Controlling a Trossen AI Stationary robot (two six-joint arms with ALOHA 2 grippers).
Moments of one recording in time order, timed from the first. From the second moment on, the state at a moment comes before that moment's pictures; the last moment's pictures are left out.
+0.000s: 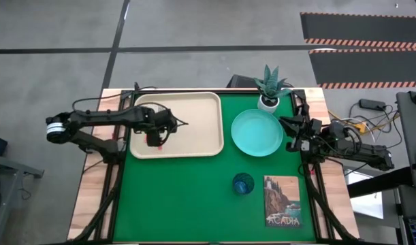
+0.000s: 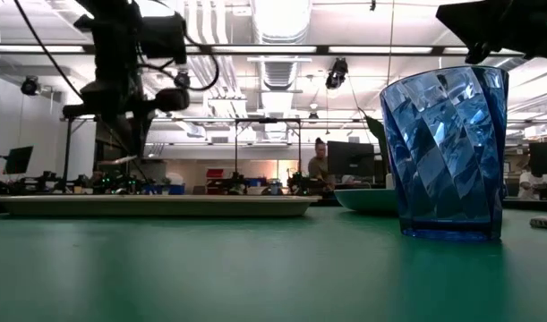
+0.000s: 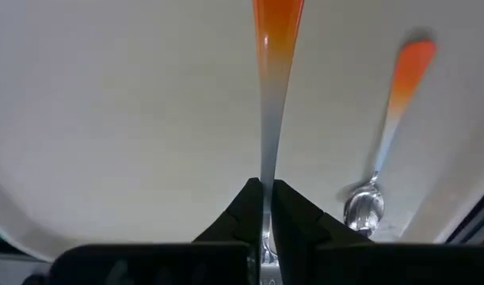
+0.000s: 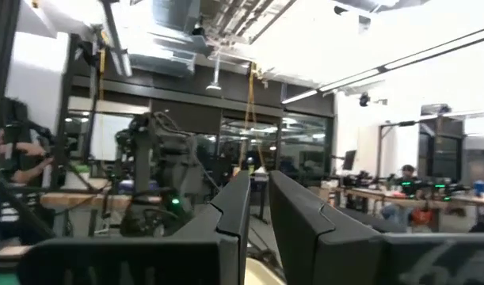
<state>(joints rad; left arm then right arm) 0.30 1.26 0.87 -0.92 -0.31 1.88 -0.21 0.11 0.10 0.43 0.03 -0.14</state>
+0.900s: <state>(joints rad) 0.57 1.27 0.78 -0.81 -0.16 2.03 -0.21 0.11 0.10 0.46 0.00 -0.11</state>
